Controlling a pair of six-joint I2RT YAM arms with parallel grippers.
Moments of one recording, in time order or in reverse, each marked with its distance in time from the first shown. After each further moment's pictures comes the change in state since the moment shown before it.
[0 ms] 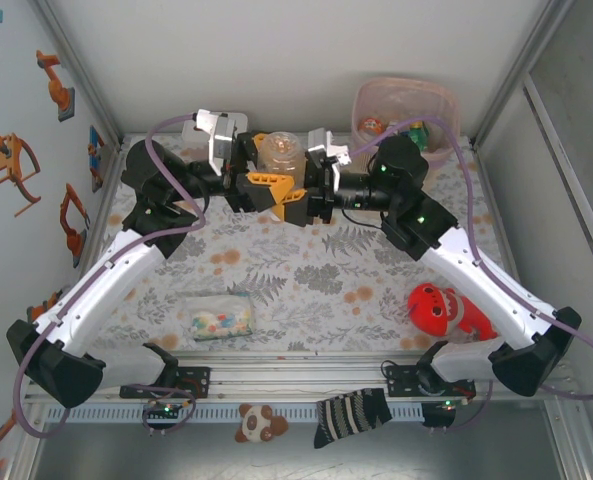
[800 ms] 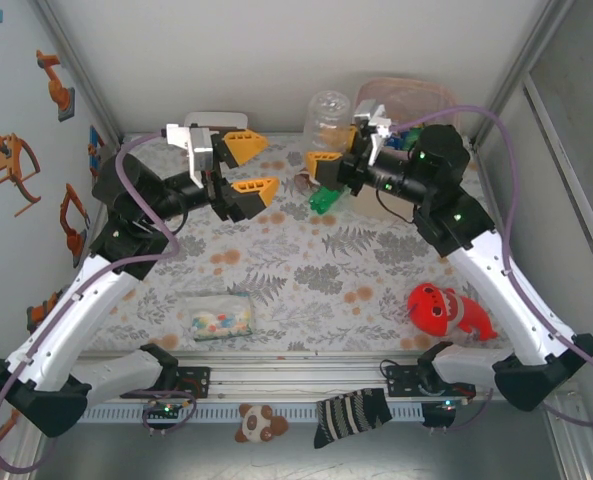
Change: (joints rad) left arm 0.001 -0.169 -0.036 -0.274 -0.259 0.223; right arm -0.201 -0.077 0.048 -0.162 0.276 0.010
